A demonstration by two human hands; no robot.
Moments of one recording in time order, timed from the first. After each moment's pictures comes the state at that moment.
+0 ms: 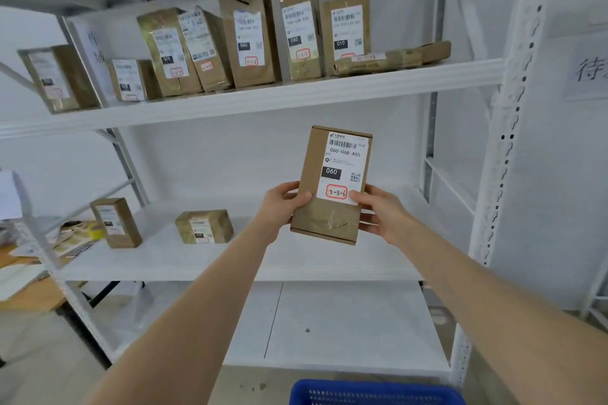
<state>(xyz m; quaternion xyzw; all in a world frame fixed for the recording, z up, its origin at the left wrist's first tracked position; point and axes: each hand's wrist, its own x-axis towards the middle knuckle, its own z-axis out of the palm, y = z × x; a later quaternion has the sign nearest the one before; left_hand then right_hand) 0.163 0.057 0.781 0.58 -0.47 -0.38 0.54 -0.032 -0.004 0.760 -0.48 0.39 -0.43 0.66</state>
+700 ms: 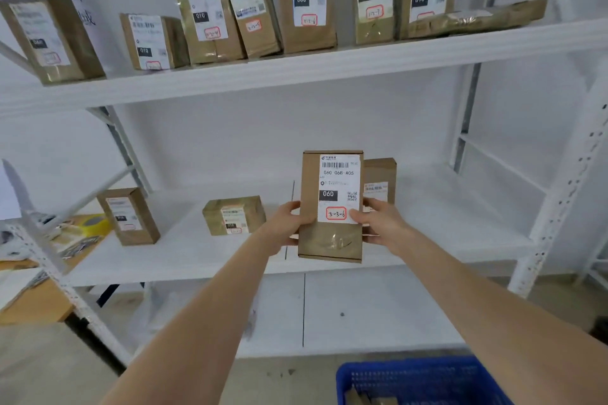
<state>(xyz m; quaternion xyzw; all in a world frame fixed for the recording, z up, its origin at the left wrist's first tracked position) 0.377 0.055 0.724 0.62 -0.45 -0.49 0.41 0.177 0.020 0.713 -0.50 0.49 -0.38 0.60</state>
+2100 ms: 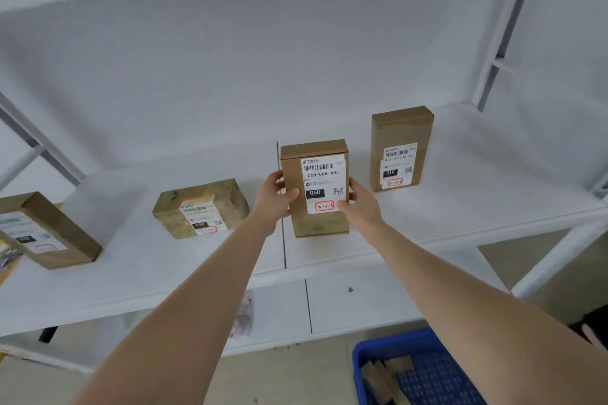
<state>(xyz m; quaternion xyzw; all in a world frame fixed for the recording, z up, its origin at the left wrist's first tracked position) 0.455 -0.143 0.624 0.63 -0.42 -0.47 0.45 0.288 -0.160 0.579 -0.57 0.61 -0.36 0.42</state>
